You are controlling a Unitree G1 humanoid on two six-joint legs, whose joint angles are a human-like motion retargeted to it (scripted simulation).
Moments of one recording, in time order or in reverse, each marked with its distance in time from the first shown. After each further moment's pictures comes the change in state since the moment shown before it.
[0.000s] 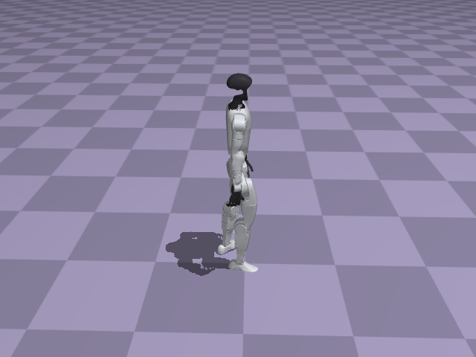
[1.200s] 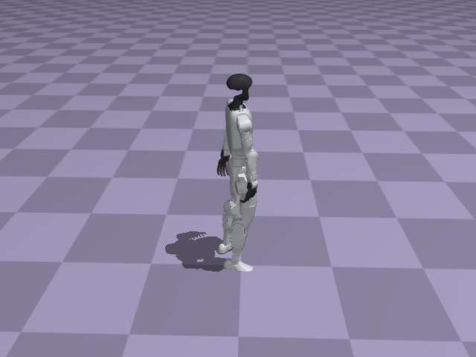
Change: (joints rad) left arm 0.201 0.094 0.160 0.028 0.059 0.049 -0.026; right arm -0.203 0.090 0.158 0.110 -0.019 0.041 0.055; waist 0.111 -0.033 -0.066; left_leg -0.078 -0.032 -0.086 0.037 -0.043 -0.005; right_leg 0.040 -0.020 -0.089 -0.022 -0.048 -0.009
